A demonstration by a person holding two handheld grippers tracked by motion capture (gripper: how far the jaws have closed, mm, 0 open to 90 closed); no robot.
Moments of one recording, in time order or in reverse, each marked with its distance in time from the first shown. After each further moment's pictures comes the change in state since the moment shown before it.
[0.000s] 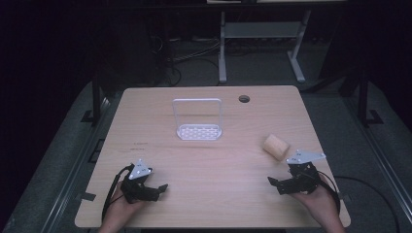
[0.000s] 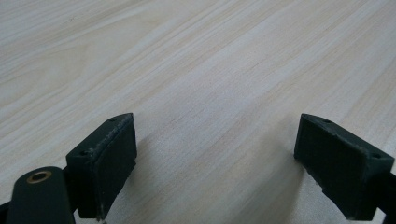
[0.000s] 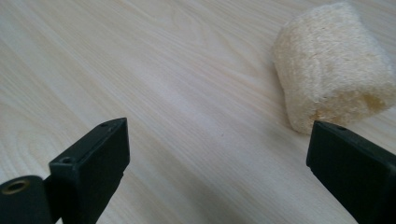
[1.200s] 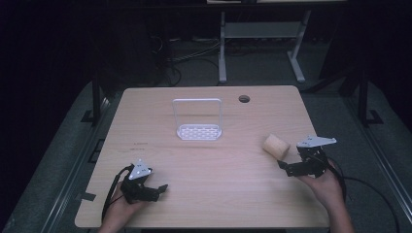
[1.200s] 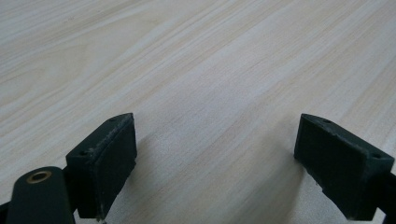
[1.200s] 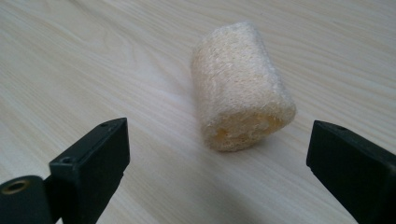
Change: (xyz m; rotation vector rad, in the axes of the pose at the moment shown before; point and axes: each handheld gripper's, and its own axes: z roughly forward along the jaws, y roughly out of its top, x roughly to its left) left arm 0.000 0.000 0.000 0.002 -0.001 -0.001; right arm -0.049 0.013 0.003 -0.024 -0.067 0.063
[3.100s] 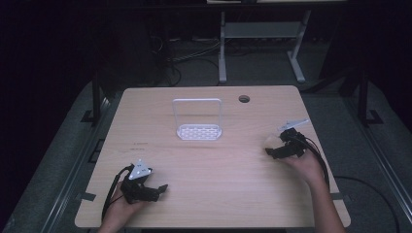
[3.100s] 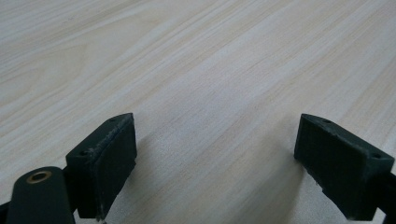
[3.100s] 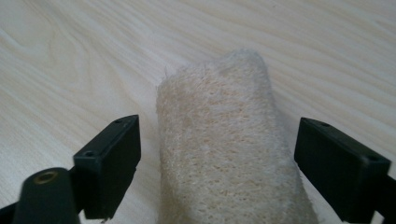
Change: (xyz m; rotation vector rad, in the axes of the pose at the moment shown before) left arm 0.000 0.000 0.000 0.001 -0.001 -0.001; right arm -0.017 0.040 0.068 0.144 0.028 -0.033
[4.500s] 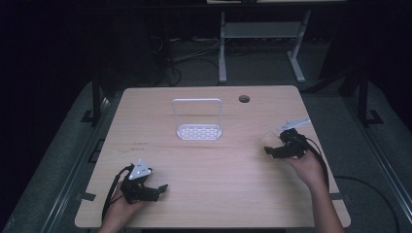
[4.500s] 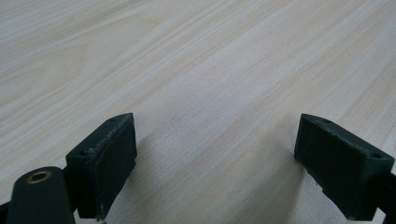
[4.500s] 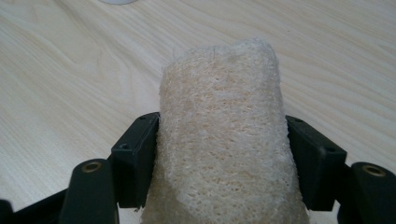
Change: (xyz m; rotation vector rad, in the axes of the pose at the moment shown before) left arm 0.000 0.000 0.000 0.002 0.000 0.002; right arm 0.018 0.008 -0.022 -0.042 0.022 -0.017
